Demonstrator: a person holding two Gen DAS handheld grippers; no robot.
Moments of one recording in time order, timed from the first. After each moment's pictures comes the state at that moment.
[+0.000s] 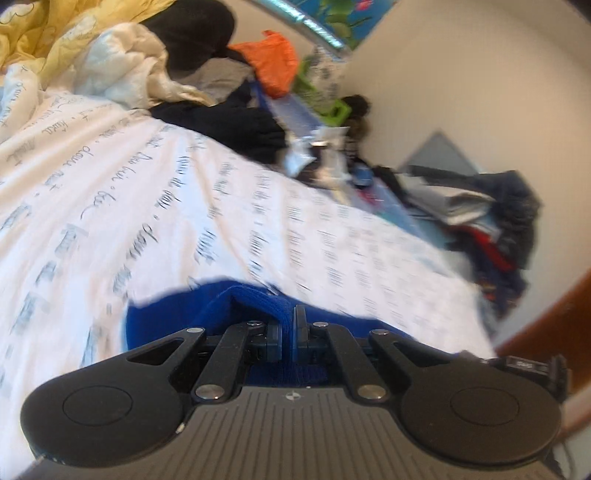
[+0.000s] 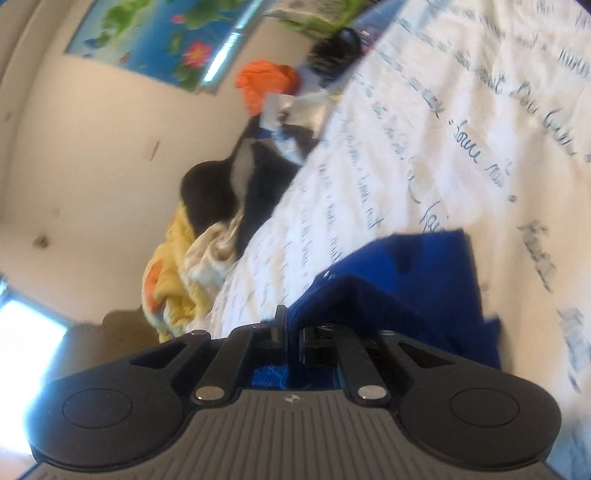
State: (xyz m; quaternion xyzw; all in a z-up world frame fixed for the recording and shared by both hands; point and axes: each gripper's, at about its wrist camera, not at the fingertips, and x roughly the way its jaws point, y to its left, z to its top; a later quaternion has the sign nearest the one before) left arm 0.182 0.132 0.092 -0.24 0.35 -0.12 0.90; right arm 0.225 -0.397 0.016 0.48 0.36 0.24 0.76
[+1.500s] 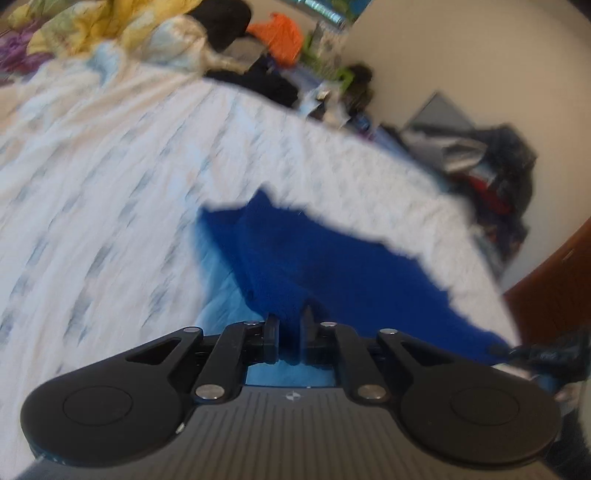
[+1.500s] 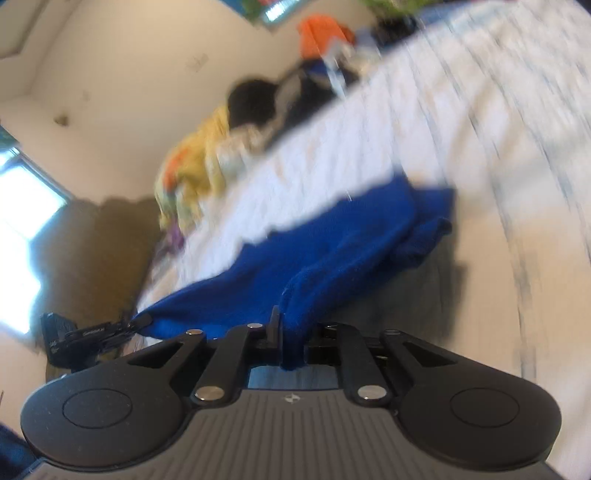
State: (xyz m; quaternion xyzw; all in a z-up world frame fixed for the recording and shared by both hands) left arm -0.110 0.172 0.098 -0.19 0.41 -0.10 0.89; right arm -0.053 -0.392 0.050 0.30 0.41 0.30 0.81
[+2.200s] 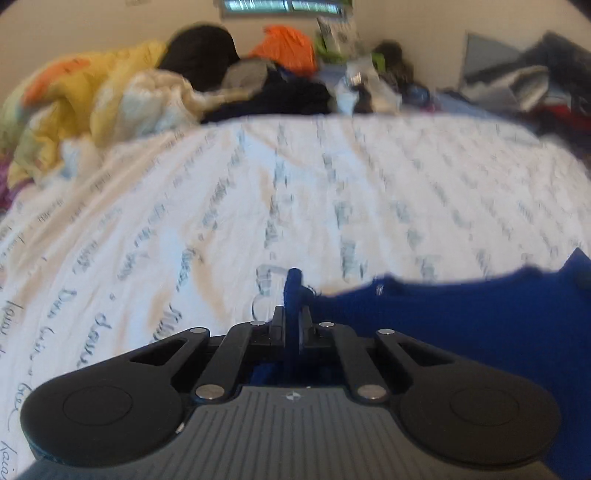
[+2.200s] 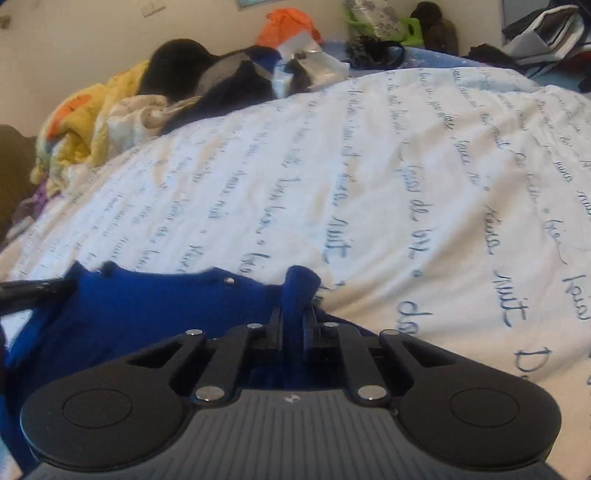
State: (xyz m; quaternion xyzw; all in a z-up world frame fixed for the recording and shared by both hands) left arm 0.093 0.067 0.049 0.02 0.35 0.01 0.94; right arm 0.119 -0.308 0.015 0.10 0.39 0.18 0.90
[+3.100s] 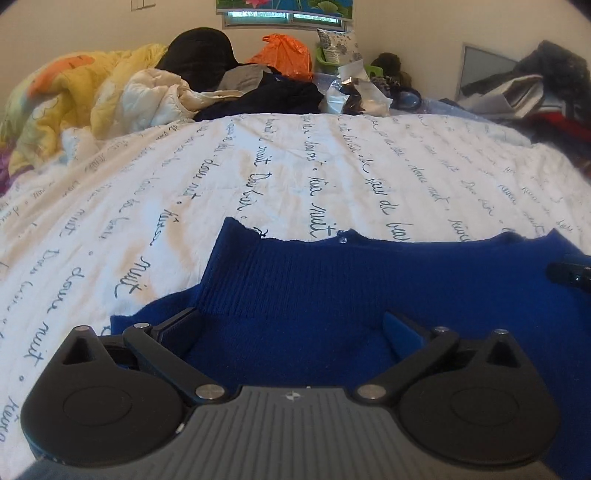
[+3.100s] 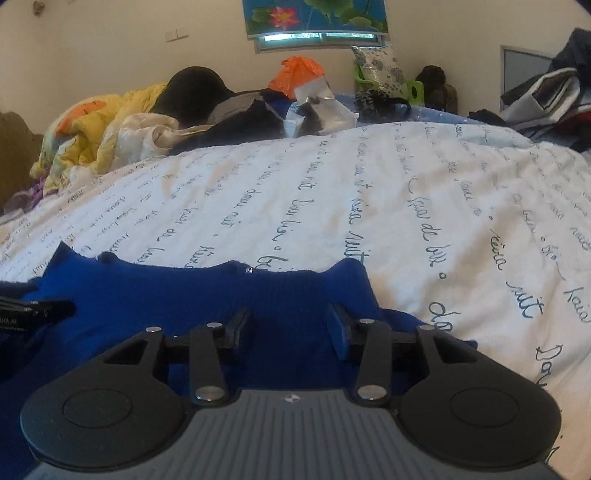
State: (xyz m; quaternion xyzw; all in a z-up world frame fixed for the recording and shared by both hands) left arm 0.071 0.039 0.014 0.03 0.34 0.01 0.94; right arm 0.081 -0.278 -0.008 0.03 0.30 0.16 0.94
